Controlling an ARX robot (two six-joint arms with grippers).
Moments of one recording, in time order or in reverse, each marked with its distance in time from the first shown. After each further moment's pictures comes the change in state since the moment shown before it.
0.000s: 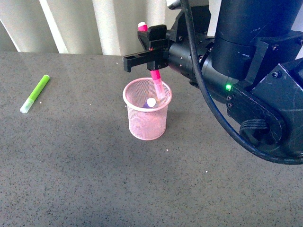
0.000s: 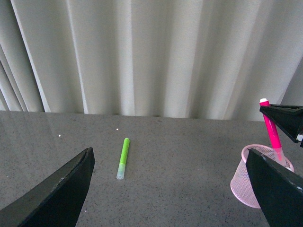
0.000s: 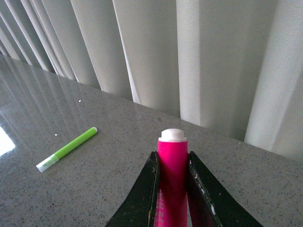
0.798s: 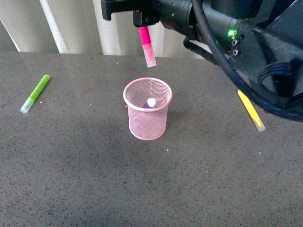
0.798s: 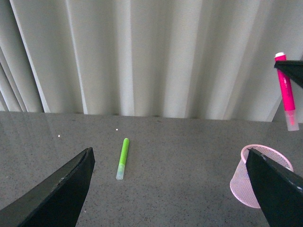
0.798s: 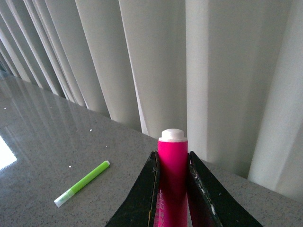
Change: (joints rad) left arm 0.000 0.000 0.000 0.000 0.000 0.000; right arm 0.037 -0.151 0.048 -0.132 0.051 0.007
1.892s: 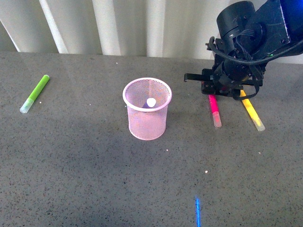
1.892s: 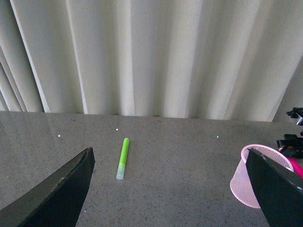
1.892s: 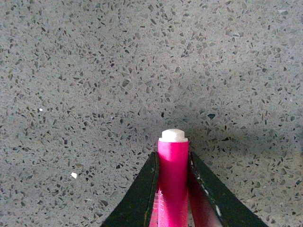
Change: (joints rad) left arm 0.000 0.000 0.000 0.000 0.000 0.000; right arm -0.261 0.395 0.563 -1.147 0.239 0.162
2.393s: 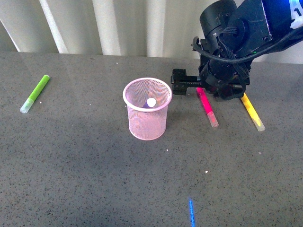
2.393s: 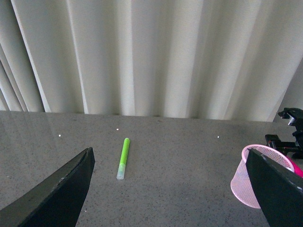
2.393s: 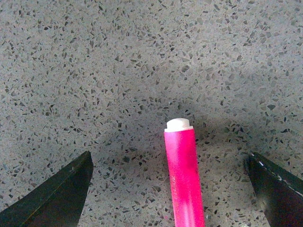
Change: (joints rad) left arm 0.000 0.000 0.000 0.000 0.000 0.000; right arm 0.056 0.004 0.023 -0.034 0.016 -0.005
